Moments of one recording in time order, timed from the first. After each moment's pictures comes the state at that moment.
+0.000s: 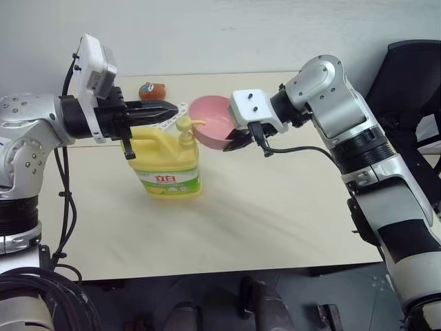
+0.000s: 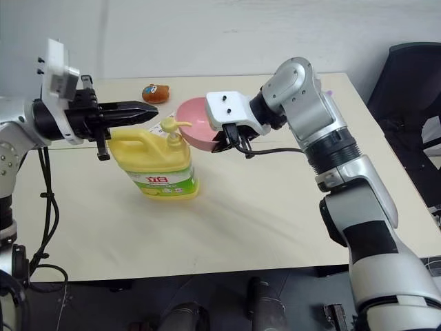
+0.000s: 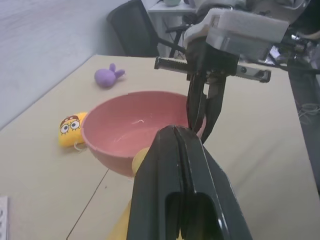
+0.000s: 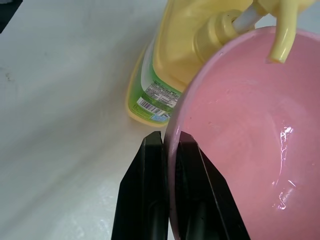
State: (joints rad) left arm -0.83 0.90 0.10 -0.11 -0.64 0.70 -0.97; right arm -1.36 -0.48 0.43 0.52 -0.01 0.12 1.54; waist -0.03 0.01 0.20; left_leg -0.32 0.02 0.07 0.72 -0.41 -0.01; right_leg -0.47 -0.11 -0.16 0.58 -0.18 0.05
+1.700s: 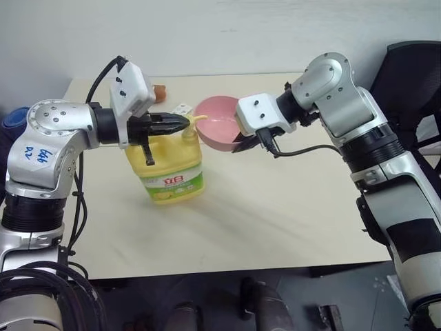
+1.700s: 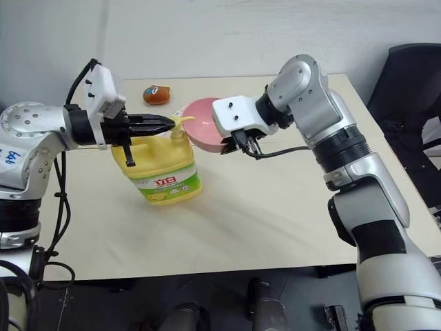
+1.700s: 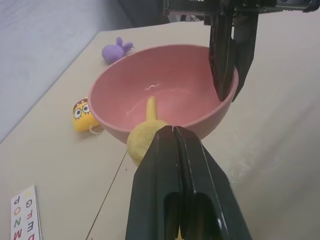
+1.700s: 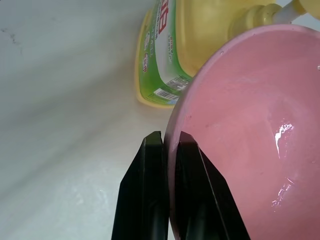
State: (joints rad) left arm -0.84 0.86 -0.05 -0.08 -0.39 0.61 -1.00; right arm -1.37 -0.55 0.50 0.52 -0.02 0.00 1.55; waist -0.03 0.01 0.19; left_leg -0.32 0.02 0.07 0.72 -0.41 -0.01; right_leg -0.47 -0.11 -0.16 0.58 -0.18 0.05
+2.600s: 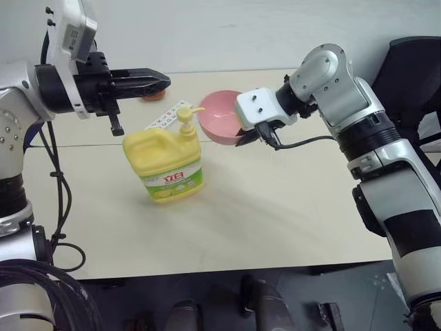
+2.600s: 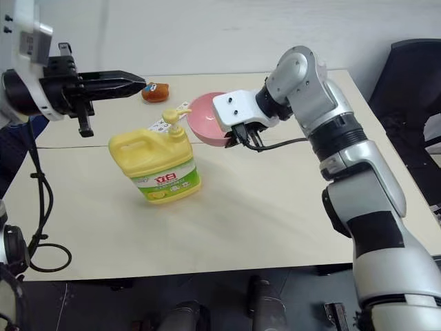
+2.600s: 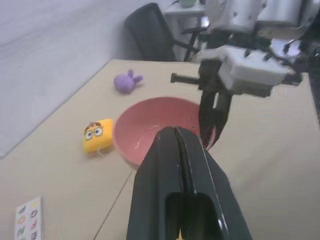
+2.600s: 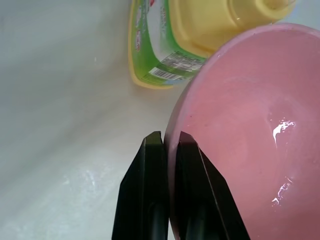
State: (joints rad) left arm -1.03 0.89 0.09 0.02 -0.53 0.77 -1.00; right arm -1.49 -0.47 0.50 0.81 -0.11 -0.15 1.55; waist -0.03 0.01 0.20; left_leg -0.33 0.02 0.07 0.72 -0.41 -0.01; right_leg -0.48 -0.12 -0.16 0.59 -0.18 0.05
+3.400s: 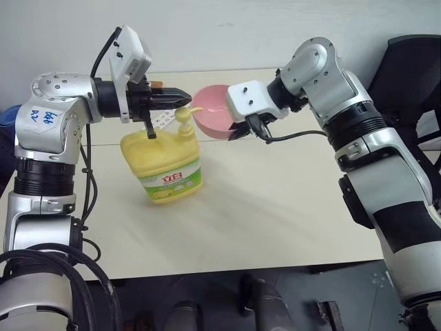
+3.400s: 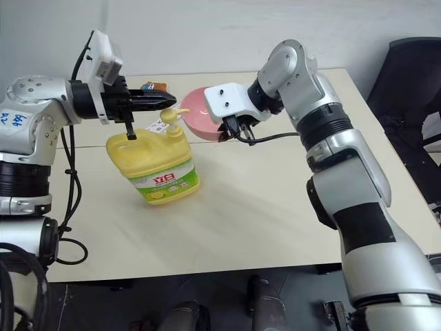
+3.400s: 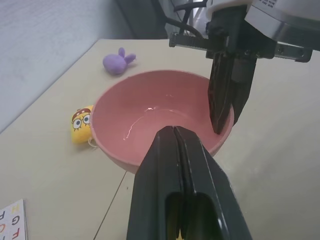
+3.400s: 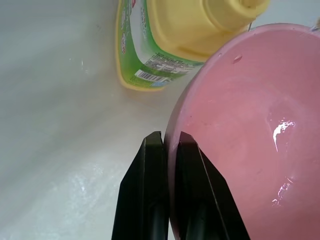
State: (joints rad) left arm -1.07 0.75 -0.04 0.22 -0.36 0.55 -1.06; right arm -1.55 -0.40 0.43 0.97 -0.16 -0.22 1.54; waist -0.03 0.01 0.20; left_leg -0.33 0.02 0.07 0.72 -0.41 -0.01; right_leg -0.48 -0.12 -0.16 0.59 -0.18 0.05
